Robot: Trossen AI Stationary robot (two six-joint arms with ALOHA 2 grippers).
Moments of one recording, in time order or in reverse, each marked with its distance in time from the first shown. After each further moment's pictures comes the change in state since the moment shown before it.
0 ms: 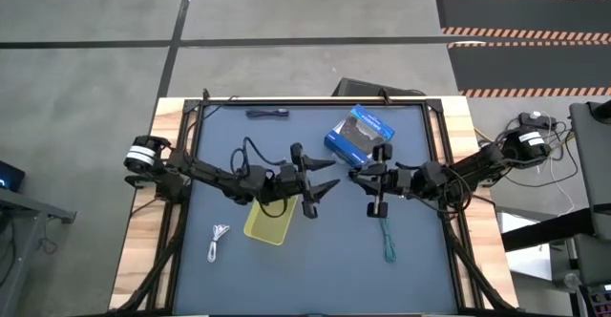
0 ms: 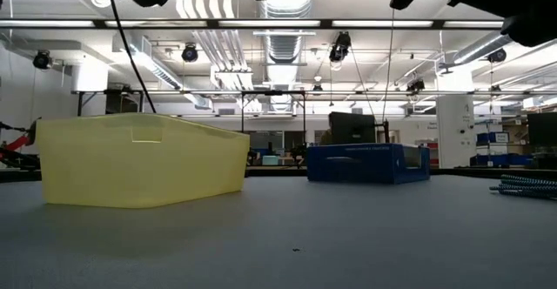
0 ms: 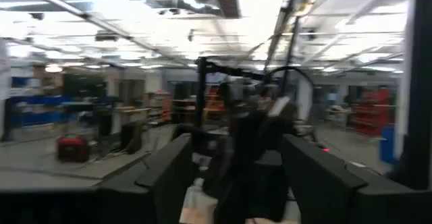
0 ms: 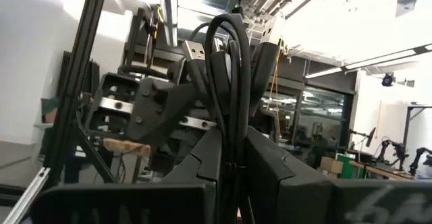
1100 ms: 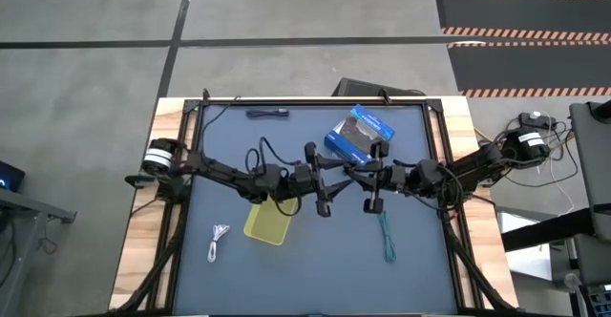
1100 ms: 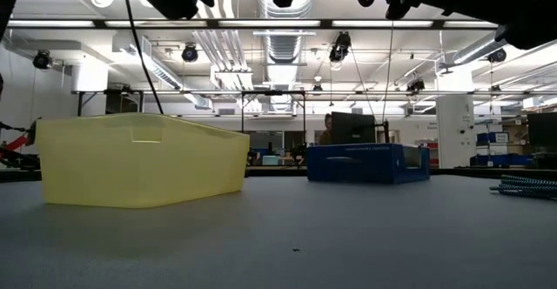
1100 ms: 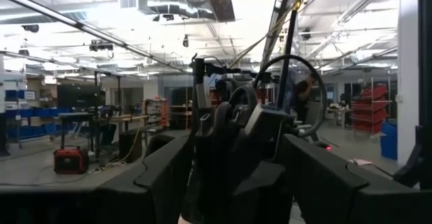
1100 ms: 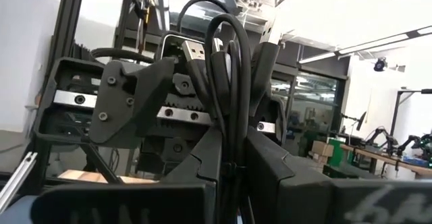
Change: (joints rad) left arm 0.039 0.135 0.116 0.036 0.052 0.037; right arm -0.039 0.008 -0.001 -0.044 0.001 0.032
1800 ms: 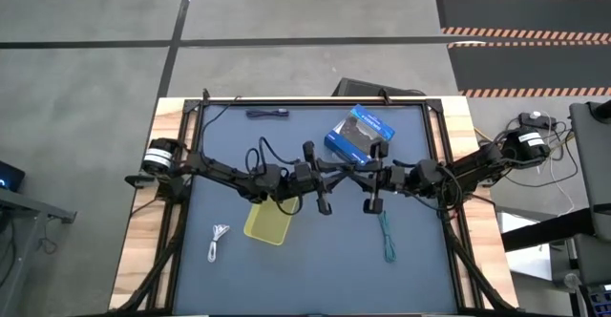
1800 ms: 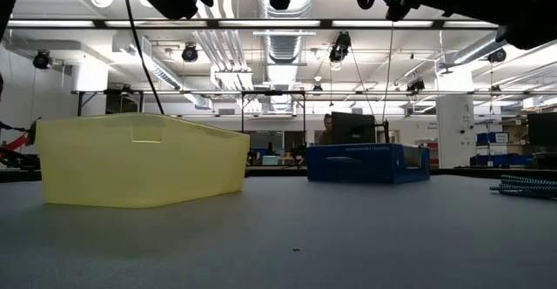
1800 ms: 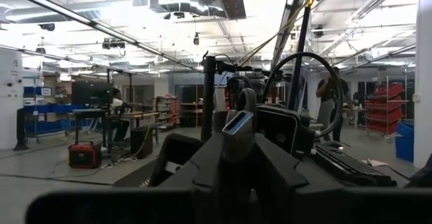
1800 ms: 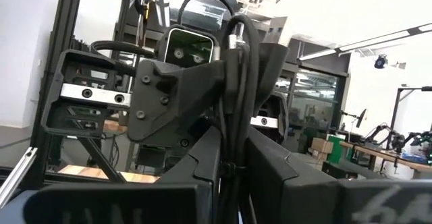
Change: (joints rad) left arm 0.005 0.000 -0.001 -0.008 -0.045 0.002; right arm 0.000 -0.001 -0.001 -0.017 0.002 0.000
